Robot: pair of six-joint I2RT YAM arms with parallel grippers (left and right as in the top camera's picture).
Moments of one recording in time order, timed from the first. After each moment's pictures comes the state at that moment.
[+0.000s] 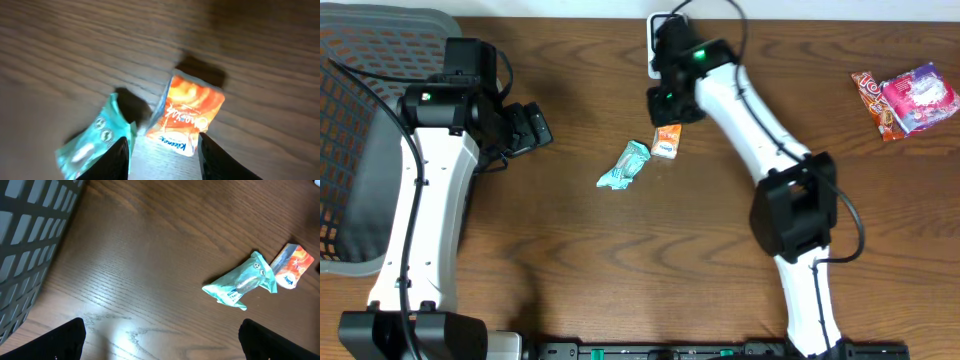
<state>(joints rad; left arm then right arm) -0.02 1.57 1.56 -1.26 0.05 -0.43 0.49 2.32 2.15 -1.13 -0.06 0.30</state>
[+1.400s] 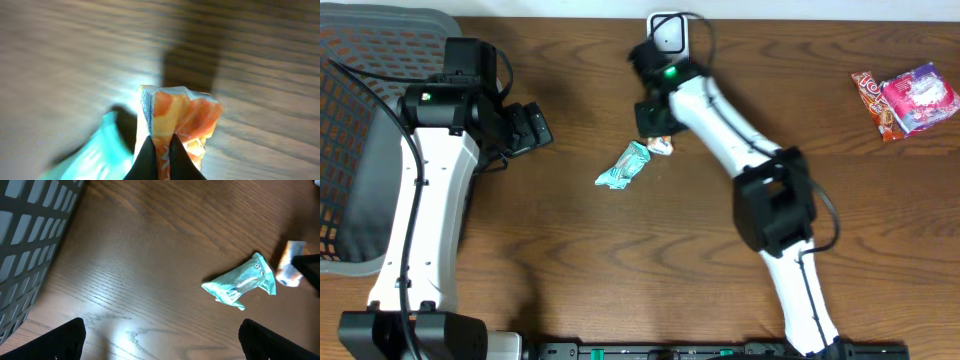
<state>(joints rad) -0.02 1.57 1.56 -1.26 0.05 -0.43 0.47 2.40 2.15 -1.09 -0.16 0.33</state>
